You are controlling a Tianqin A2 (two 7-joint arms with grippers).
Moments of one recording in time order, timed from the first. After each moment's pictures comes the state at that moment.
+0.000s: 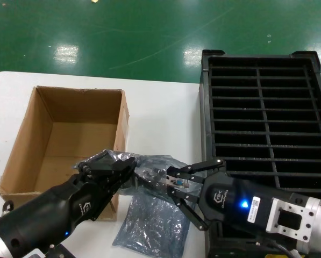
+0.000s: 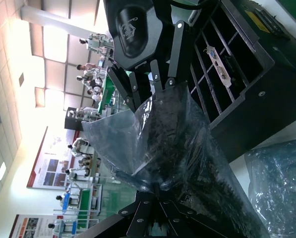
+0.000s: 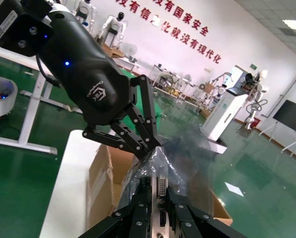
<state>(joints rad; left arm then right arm) 0.08 -0.65 1.50 -1.91 -1.80 0.62 1.11 0.39 0.57 -1.95 1.74 1.67 -0.74 -0.13</state>
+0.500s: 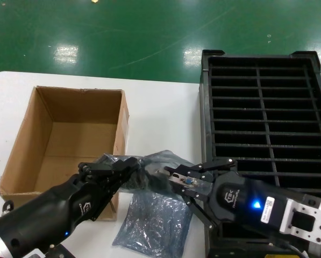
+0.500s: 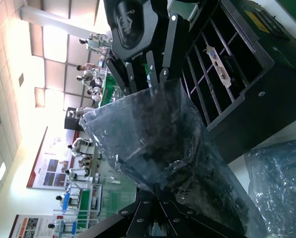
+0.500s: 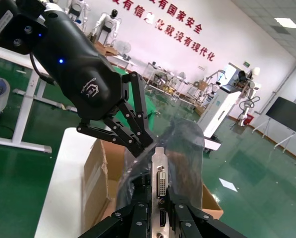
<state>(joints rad) 0.08 -0.65 1.50 -1.91 -1.80 0.62 1.11 0.36 0.60 -1.92 1.75 1.70 -0.73 -0.14</state>
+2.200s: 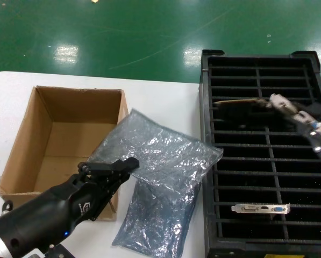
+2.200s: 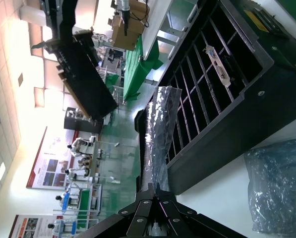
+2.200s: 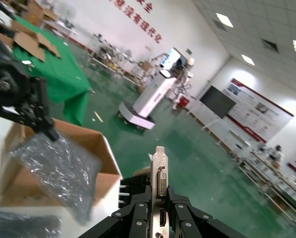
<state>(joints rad) 0.08 -0.65 1.50 -1.91 -1.80 0.62 1.11 -0.01 0.91 -1.28 2.04 1.92 -0.69 -0.05</state>
